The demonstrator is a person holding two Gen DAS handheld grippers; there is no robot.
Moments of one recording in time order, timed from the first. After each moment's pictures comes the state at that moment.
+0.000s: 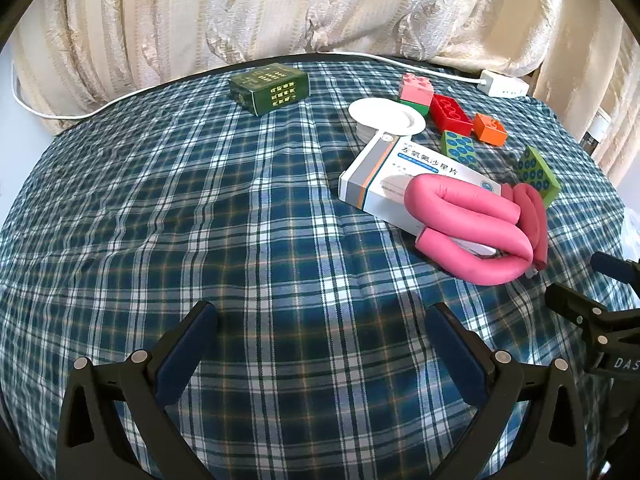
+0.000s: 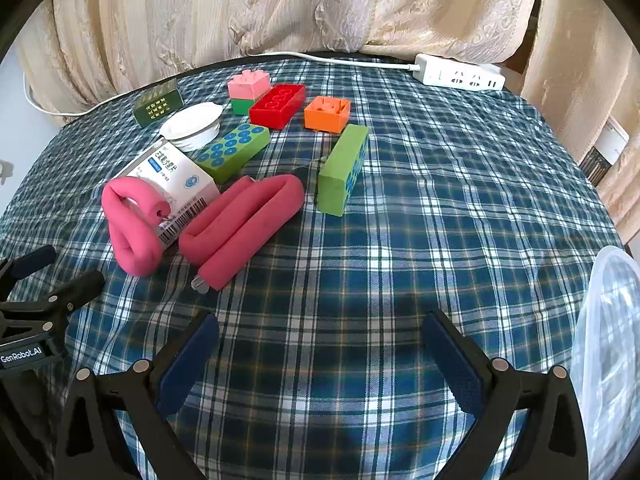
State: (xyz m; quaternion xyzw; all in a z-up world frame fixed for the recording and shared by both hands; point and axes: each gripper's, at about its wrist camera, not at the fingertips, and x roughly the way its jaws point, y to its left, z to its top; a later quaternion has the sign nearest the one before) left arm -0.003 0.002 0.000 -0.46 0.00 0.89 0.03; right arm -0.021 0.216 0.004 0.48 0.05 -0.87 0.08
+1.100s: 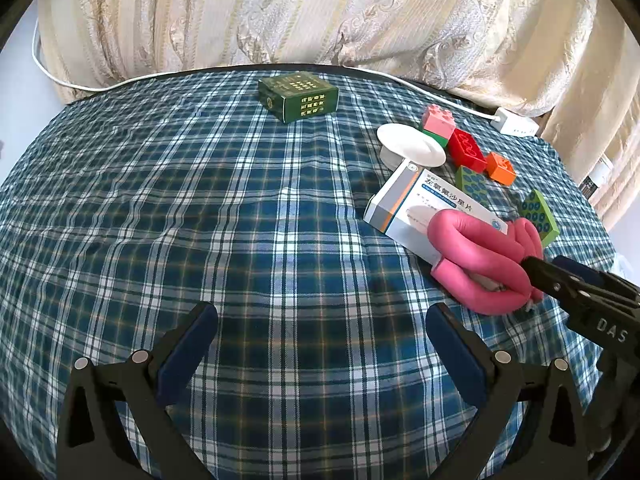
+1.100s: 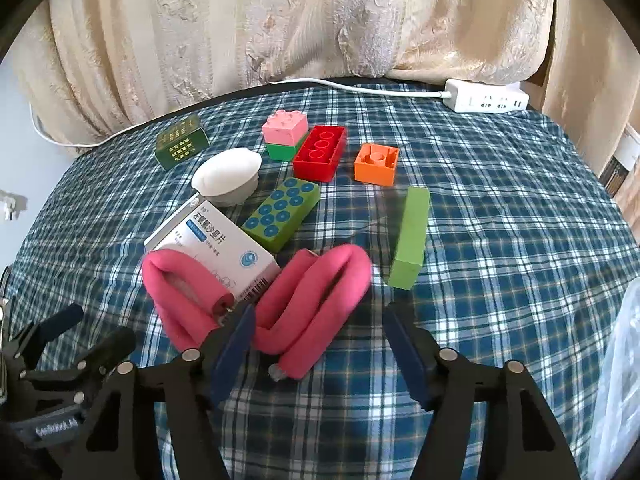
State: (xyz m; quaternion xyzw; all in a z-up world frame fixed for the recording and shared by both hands) left arm 0.007 -0.019 0.008 -0.44 -0.07 0.89 0.01; right arm -0.046 0.186 0.023 0.46 0.00 -0.88 0.10
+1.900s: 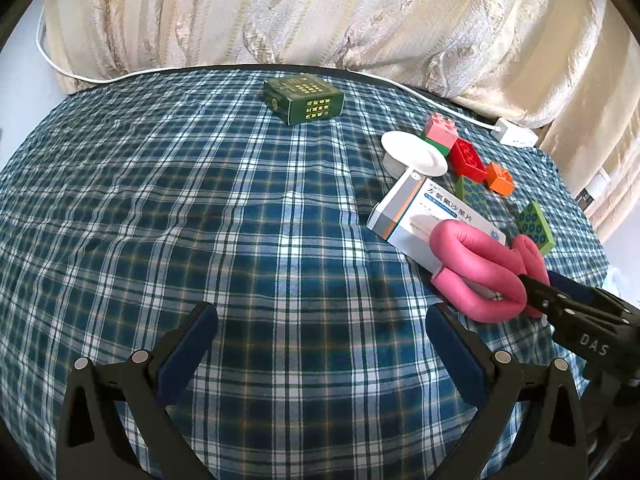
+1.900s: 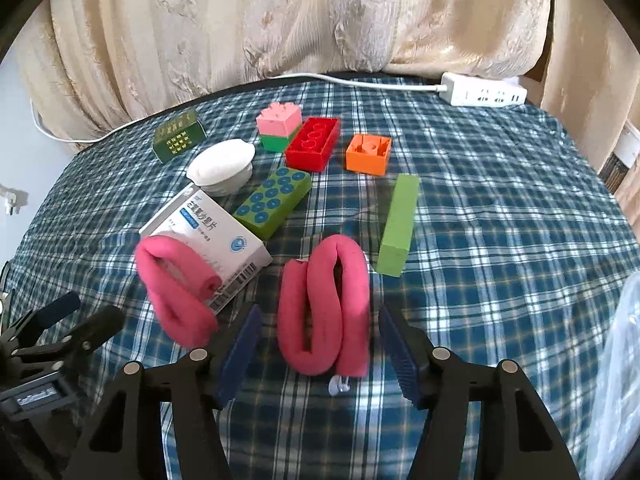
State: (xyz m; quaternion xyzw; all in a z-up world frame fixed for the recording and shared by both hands) left arm 0.004 -0.022 0.010 -0.44 -0.09 0.89 0.01; right arm -0.048 0.191 0.015 0.46 0.01 -0.88 0.10
